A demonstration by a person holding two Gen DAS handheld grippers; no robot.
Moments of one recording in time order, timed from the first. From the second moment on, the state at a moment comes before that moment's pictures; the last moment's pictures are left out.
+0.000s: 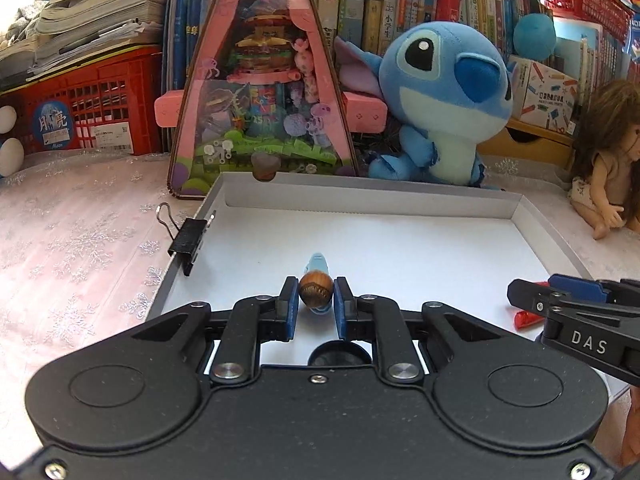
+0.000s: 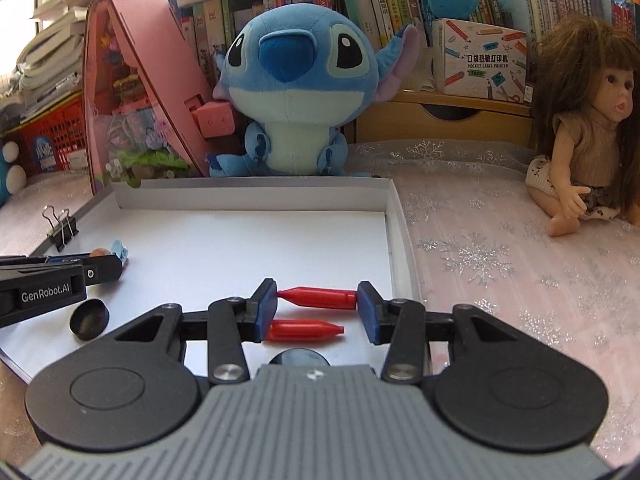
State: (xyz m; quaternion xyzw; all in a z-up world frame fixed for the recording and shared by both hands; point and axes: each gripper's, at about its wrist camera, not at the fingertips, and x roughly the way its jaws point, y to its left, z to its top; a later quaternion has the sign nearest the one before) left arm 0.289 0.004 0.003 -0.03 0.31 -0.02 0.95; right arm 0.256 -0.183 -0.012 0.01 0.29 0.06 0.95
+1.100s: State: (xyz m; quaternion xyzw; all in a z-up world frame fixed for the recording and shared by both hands) left arm 0.175 -0.011 0.038 0.02 0.29 -0.06 0.96; right arm 0.156 -0.190 0.021 -0.02 0.28 0.06 0.96
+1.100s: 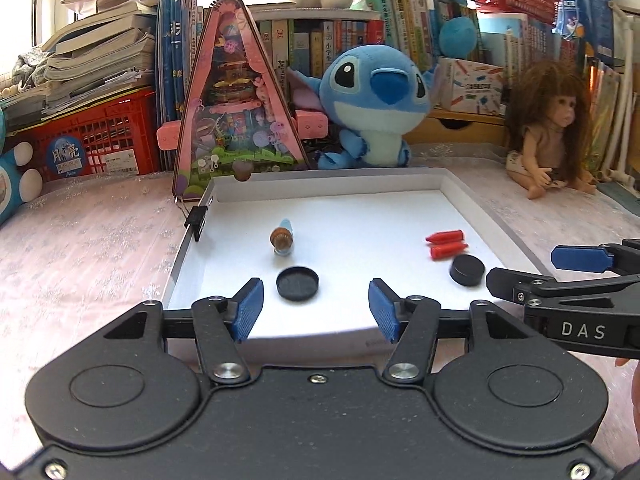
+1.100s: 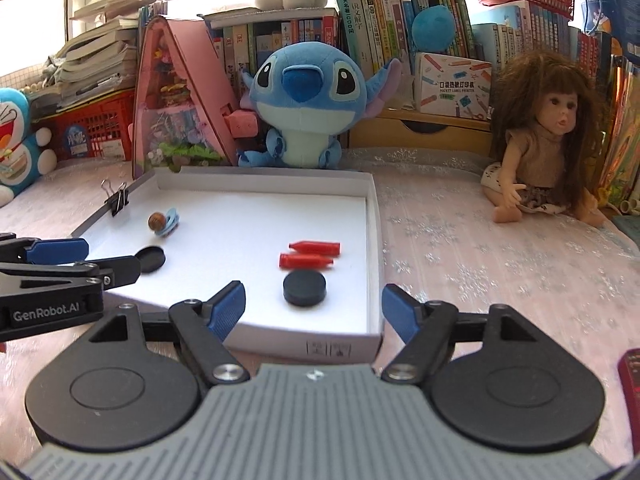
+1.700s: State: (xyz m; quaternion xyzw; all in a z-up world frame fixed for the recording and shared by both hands) left arm 0.082 -0.007 0.037 0.01 0.29 -0.13 0.95; right arm 0.087 -0.188 0.014 -0.03 0.34 0.10 0.93
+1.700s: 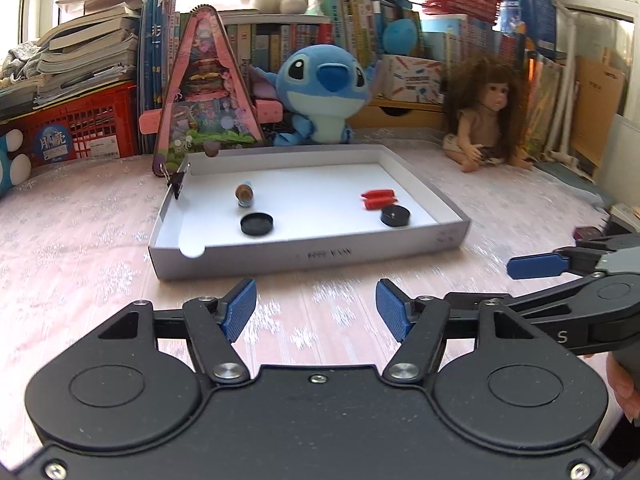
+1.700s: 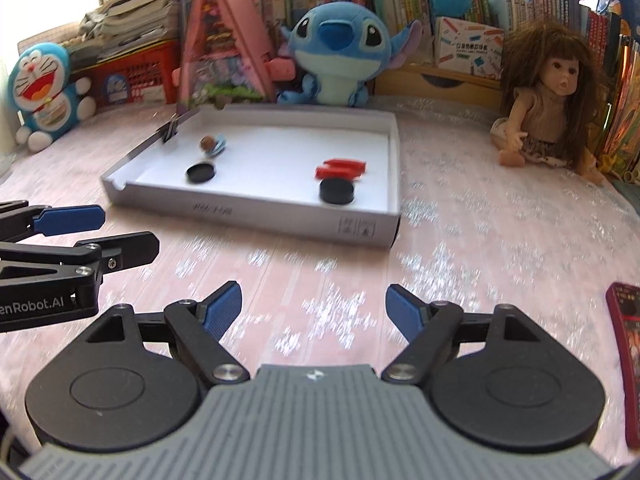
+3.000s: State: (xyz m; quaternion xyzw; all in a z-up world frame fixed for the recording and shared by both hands) left arm -0.001 0.024 0.008 0.02 0.31 -0.15 0.94; right arm 0.007 -0.196 -0.001 -0.04 0.33 0.19 0.93
